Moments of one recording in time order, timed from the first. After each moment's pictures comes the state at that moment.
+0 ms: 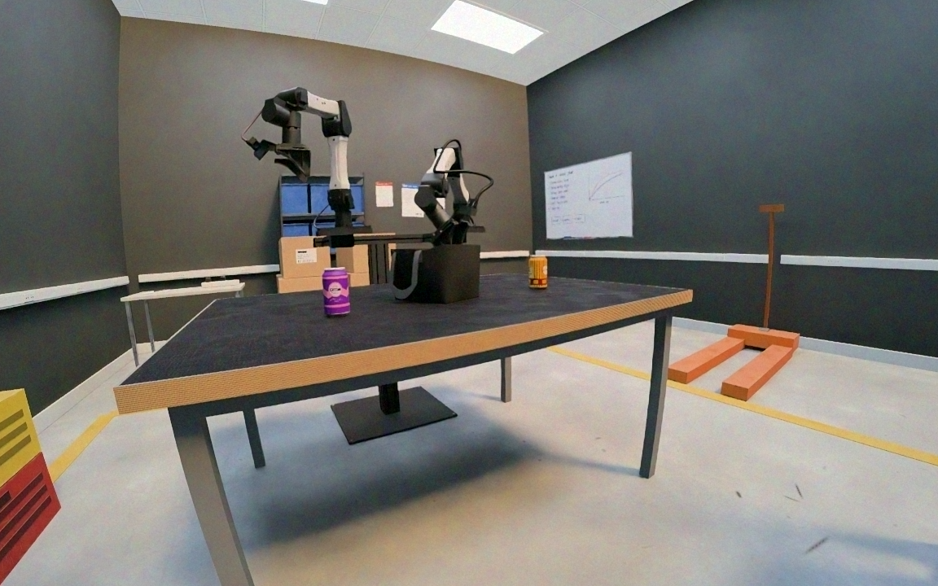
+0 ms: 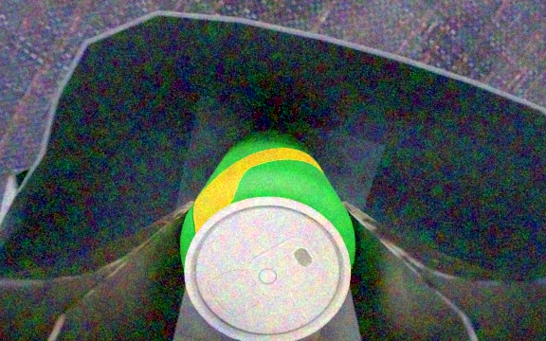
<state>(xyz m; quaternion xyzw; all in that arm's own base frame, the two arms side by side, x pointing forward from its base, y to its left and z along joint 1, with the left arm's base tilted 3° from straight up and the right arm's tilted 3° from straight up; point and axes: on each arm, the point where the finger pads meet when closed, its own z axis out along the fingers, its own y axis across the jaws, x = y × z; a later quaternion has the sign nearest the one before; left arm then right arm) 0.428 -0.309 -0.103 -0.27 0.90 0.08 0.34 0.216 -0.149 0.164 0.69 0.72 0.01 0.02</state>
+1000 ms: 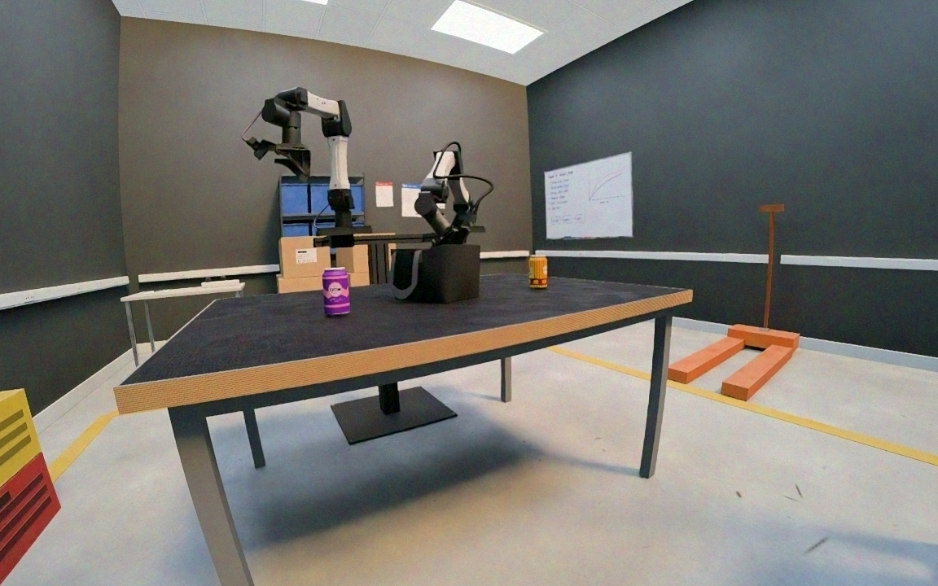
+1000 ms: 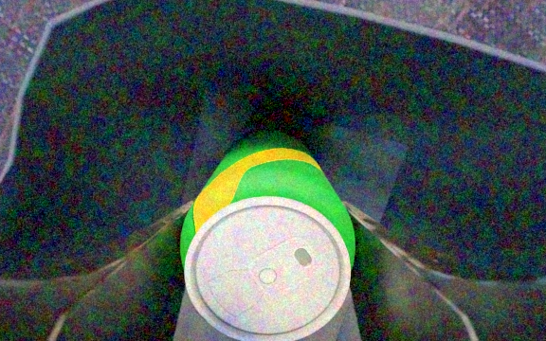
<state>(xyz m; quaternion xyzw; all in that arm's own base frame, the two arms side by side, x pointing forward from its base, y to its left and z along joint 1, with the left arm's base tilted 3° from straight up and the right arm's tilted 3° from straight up) 0.425 -0.306 -0.122 -0.26 0.90 0.10 0.33 0.216 -0.149 0.164 0.69 0.72 0.01 0.02</state>
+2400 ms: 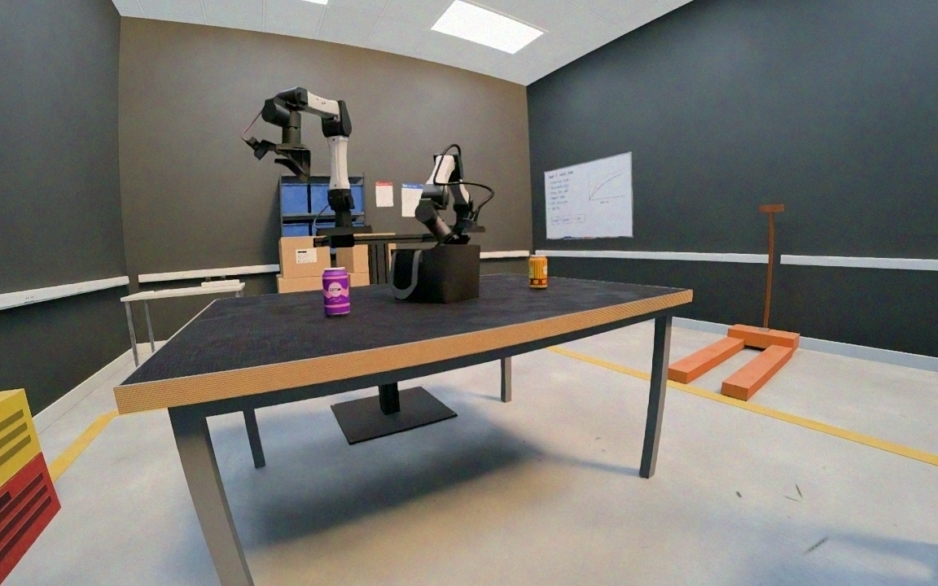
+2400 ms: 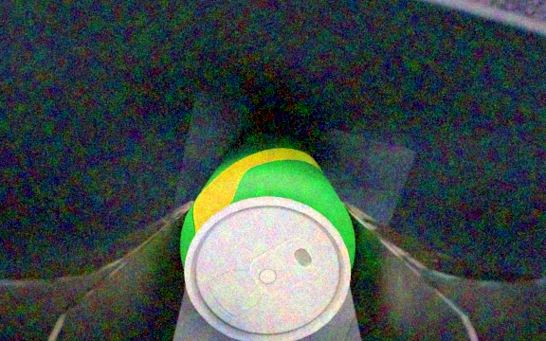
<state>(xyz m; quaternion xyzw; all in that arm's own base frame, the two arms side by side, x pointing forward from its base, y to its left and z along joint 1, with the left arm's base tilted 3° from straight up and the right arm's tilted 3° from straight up) 0.427 -0.306 -0.142 -0.26 0.90 0.10 0.33 0.216 -0.149 0.164 0.69 0.72 0.01 0.02</state>
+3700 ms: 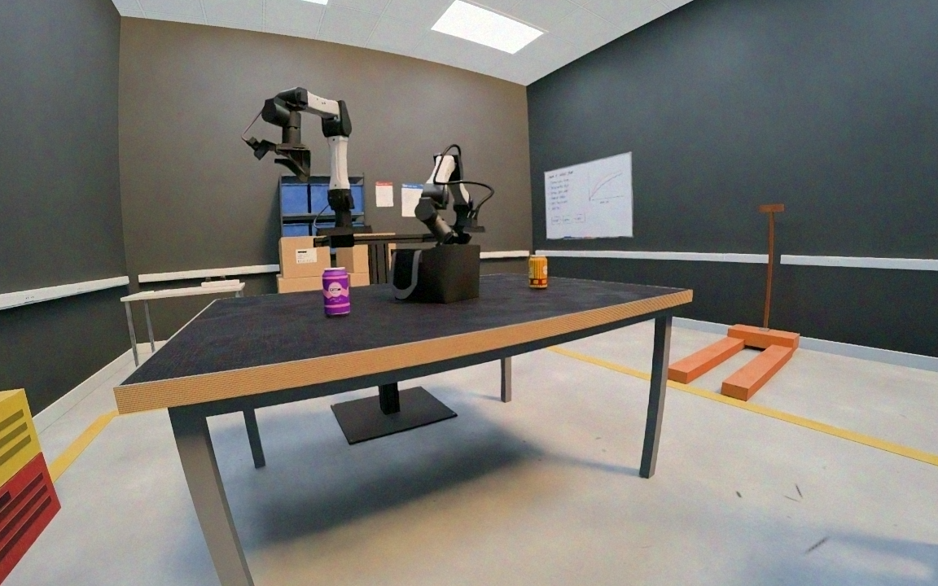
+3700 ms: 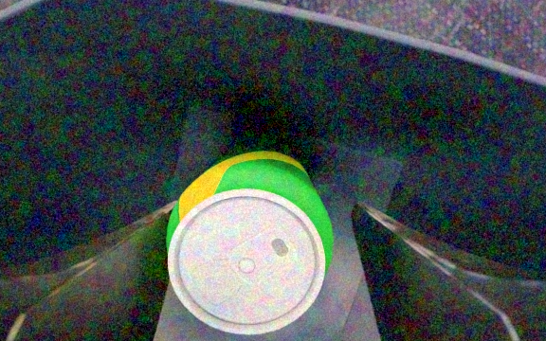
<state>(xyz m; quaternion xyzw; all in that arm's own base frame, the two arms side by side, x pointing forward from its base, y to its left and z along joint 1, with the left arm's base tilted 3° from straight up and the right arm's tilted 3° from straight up) 0.436 -0.307 -0.138 -0.26 0.90 0.09 0.34 0.216 -0.149 0.164 0.69 0.72 0.01 0.02</state>
